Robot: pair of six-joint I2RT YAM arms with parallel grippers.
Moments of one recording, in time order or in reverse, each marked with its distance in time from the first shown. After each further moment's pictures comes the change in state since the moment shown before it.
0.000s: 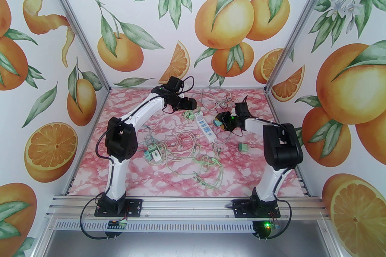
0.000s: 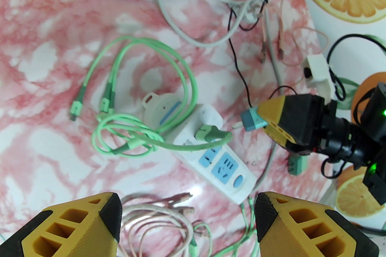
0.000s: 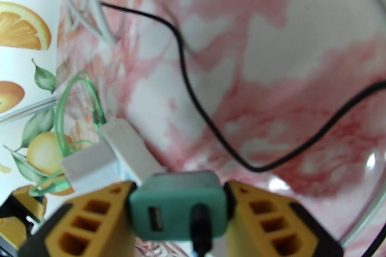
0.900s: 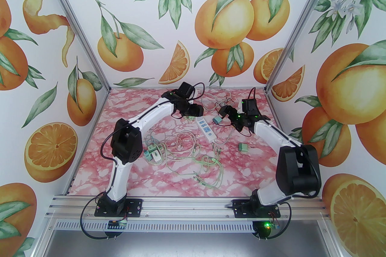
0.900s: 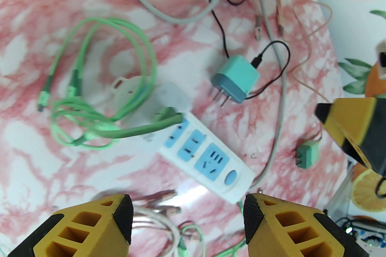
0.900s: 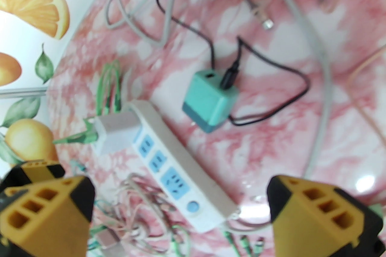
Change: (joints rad) left arm -0.139 0.061 0.032 0.001 -0.116 -0.011; right arm -0.002 -0.354 -0.046 -0.229 0.219 -0.265
